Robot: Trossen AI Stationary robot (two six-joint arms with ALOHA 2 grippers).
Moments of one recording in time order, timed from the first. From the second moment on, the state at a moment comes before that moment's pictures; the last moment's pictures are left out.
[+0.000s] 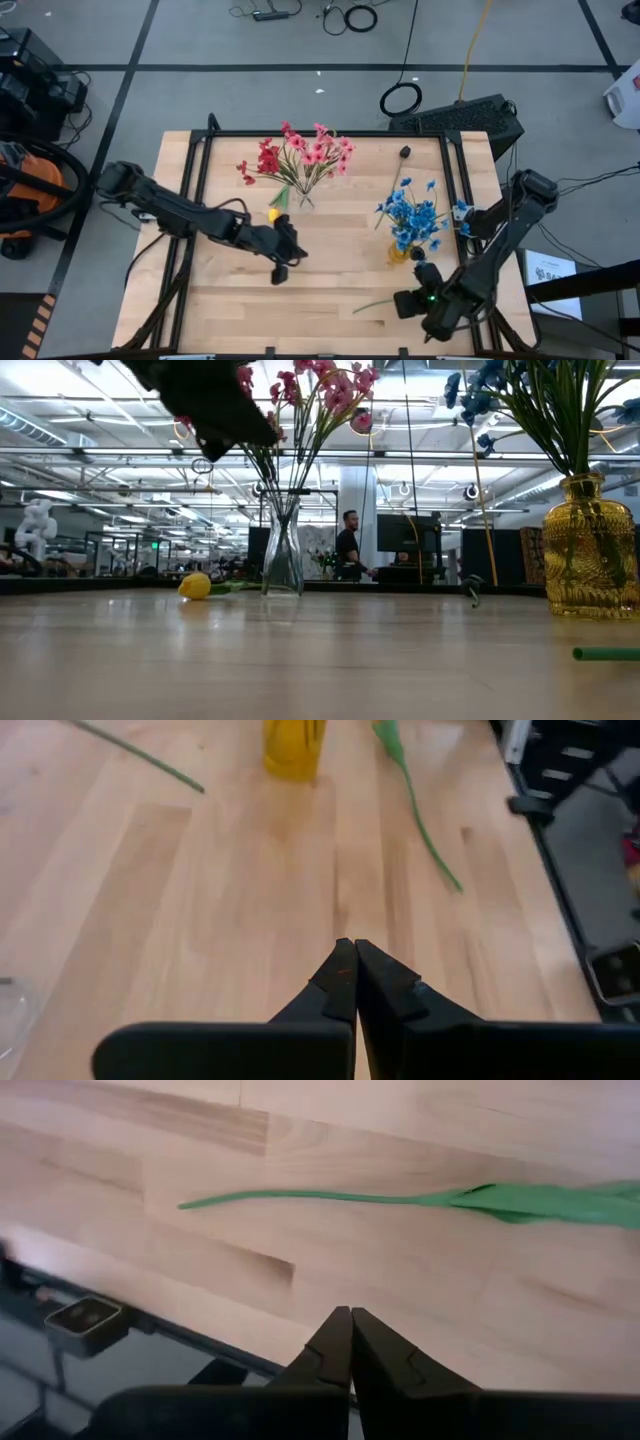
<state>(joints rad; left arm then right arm) -0.32 1.43 0.86 -0.06 -0.13 -0.35 0.90 1.53 1.16 -0.91 0.16 2.29</state>
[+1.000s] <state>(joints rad) -0.32 1.35 0.78 -0.06 0.02 -0.17 0.80 1.83 1.22 -0.85 0.08 2.37</state>
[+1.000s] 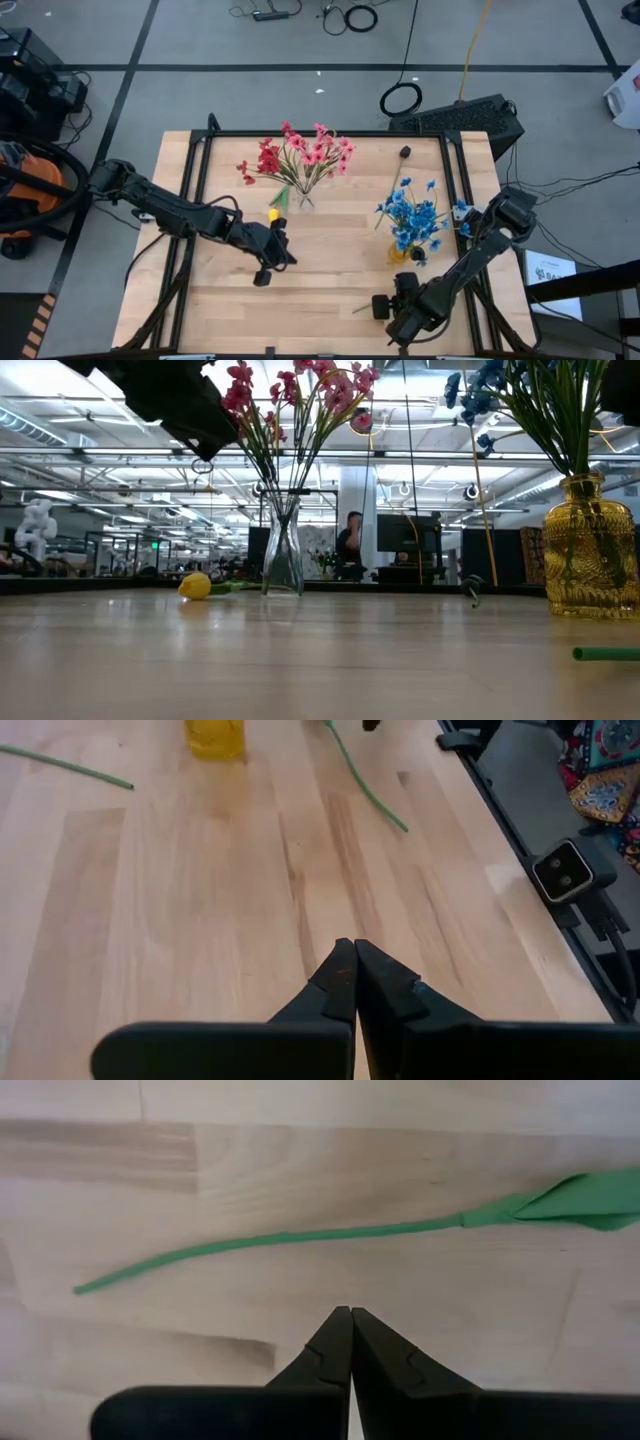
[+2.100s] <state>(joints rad) -0.31 1.35 0.78 0.00 0.00 -0.18 0.74 1.83 1.22 -0.97 -0.01 1.26</state>
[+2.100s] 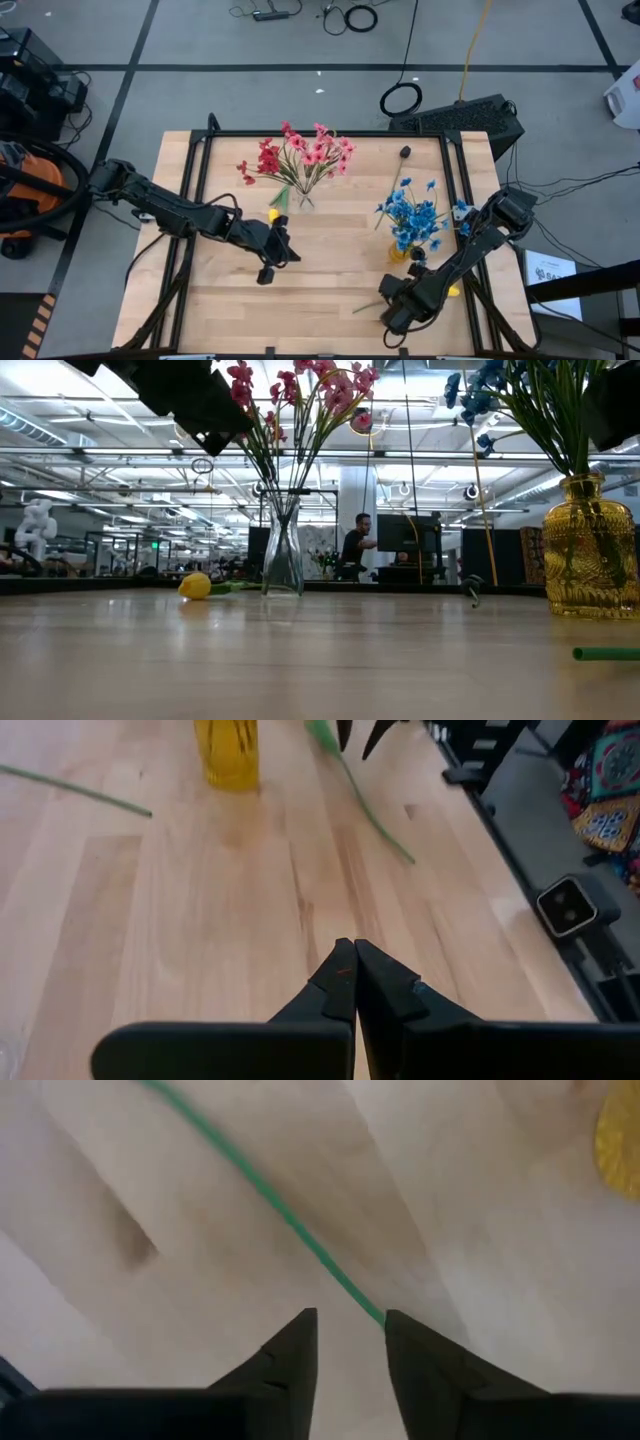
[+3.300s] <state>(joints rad) -0.31 1.35 0.81 0.16 -0.01 -0.26 0.76 1.83 1.27 -0.82 0.06 1.03</state>
